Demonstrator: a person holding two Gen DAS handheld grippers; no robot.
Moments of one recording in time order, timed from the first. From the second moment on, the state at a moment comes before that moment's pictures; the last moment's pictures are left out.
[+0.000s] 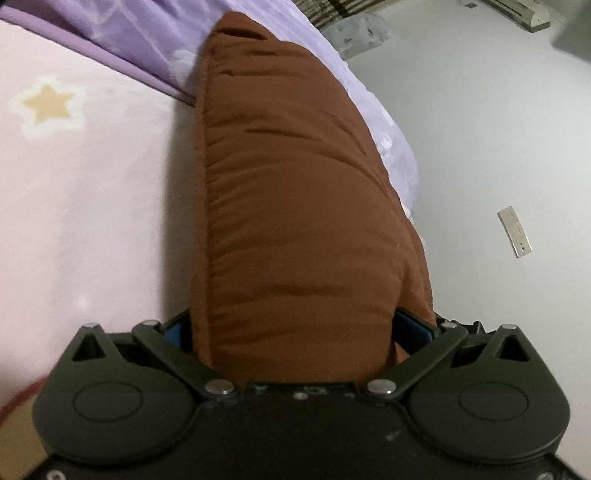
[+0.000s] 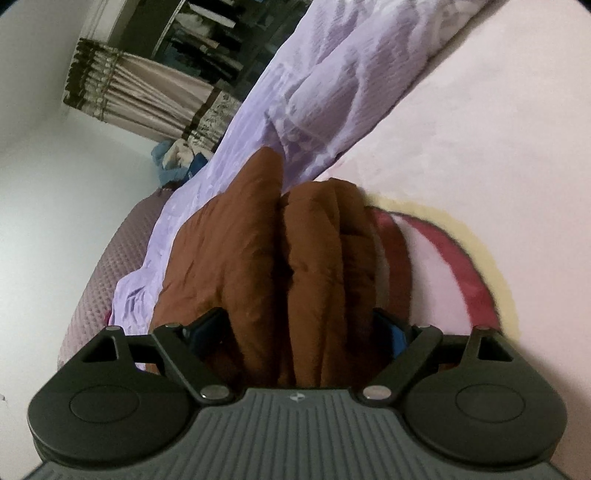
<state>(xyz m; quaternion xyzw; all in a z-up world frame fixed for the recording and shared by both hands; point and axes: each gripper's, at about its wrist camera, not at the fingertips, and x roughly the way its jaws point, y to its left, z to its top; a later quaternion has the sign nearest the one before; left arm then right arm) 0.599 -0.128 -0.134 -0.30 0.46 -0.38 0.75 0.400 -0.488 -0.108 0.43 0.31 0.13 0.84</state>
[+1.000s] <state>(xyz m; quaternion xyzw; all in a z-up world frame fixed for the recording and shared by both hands) 0.552 0.014 -0.029 -0.23 0.37 -0.37 0.82 0.396 -0.332 -0.031 0.39 0.26 0.22 0.86</state>
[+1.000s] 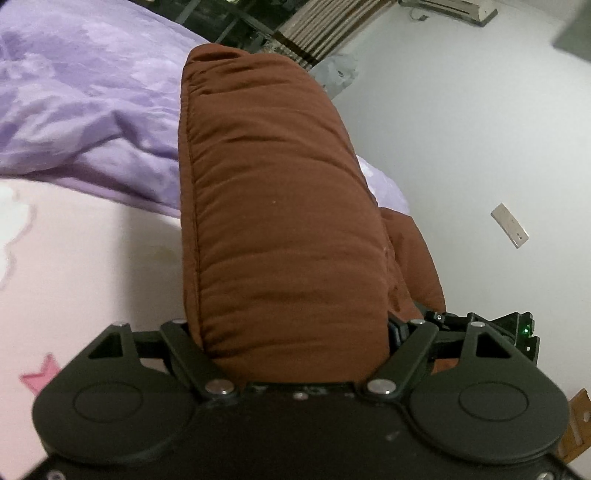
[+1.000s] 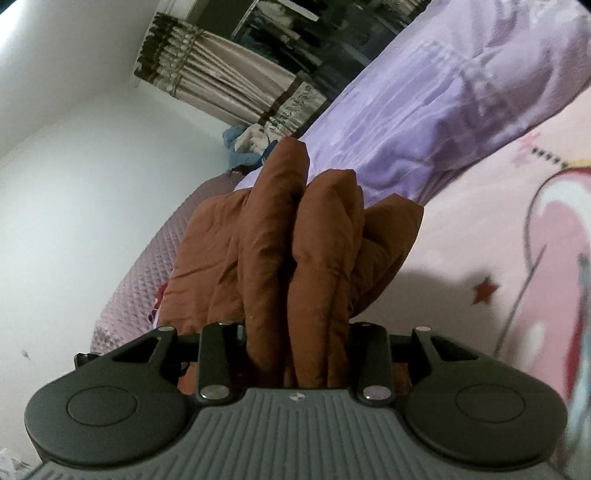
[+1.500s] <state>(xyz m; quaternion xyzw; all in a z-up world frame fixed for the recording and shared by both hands) 0.589 0.037 -0.122 -0.28 0.41 -0.39 0.78 0.403 -0.320 -0.092 0.40 0.29 0.16 0.85</state>
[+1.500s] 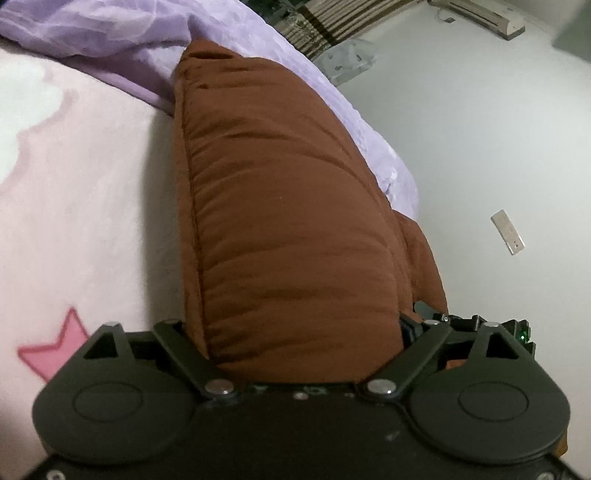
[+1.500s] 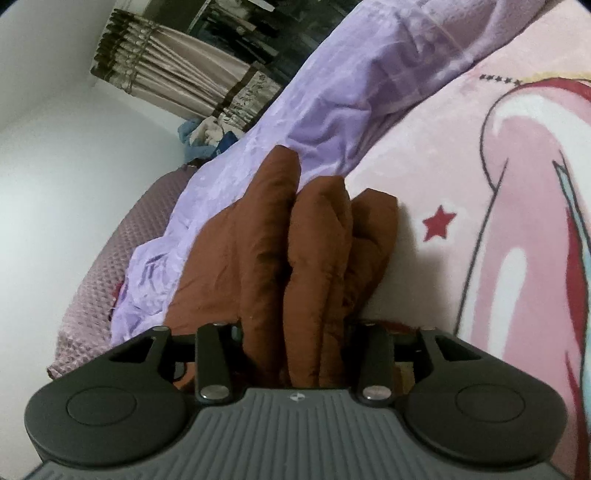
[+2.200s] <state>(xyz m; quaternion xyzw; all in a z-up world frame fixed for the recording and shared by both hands) 0.437 -0.004 0.003 -0.06 0.30 -0.21 0.93 0.314 -0.244 0.014 0.20 0.23 0.07 0.95</state>
